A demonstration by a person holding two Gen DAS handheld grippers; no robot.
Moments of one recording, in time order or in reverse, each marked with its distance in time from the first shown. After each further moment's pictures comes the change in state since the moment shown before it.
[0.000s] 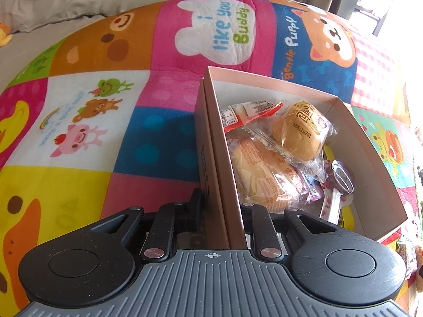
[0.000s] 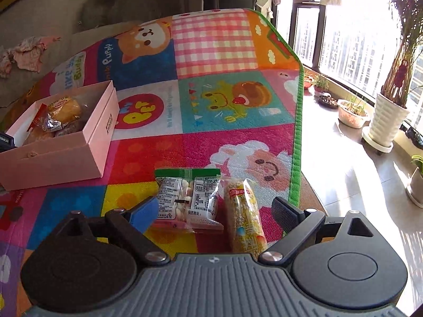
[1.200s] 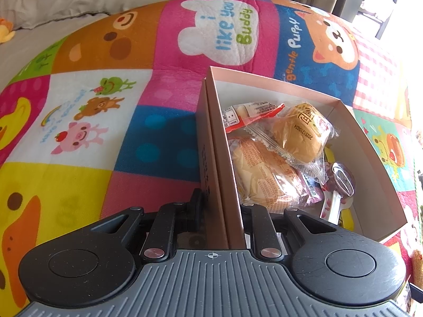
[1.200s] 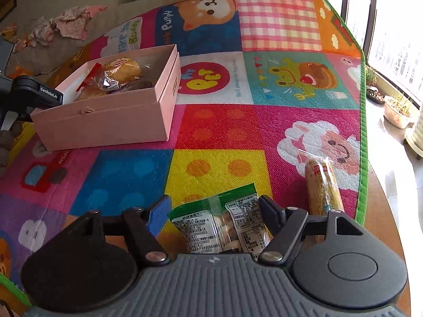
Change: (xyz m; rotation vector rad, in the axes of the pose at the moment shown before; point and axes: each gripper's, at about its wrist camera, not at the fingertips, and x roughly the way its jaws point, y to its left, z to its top) left arm -0.001 0.000 -0.001 -0.015 0.001 0.004; right arm 0.012 0.041 -0.022 -0.089 0.166 0.145
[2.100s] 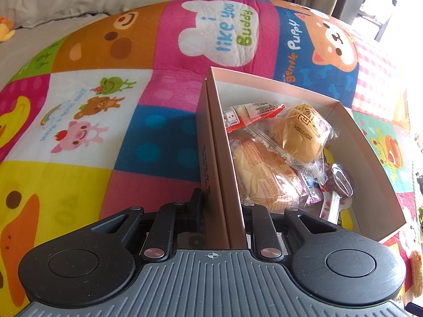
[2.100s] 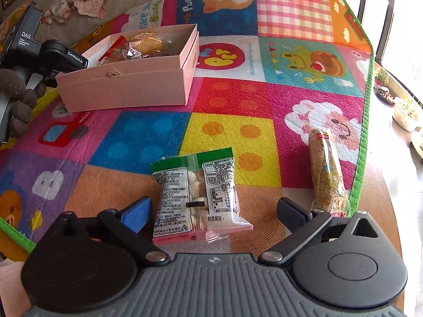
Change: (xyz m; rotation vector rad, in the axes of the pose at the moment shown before) left arm 0.001 0.001 0.000 -0.010 -0.007 -0.007; right arm -0.020 -0.003 -0.021 -0.069 0.062 0.043
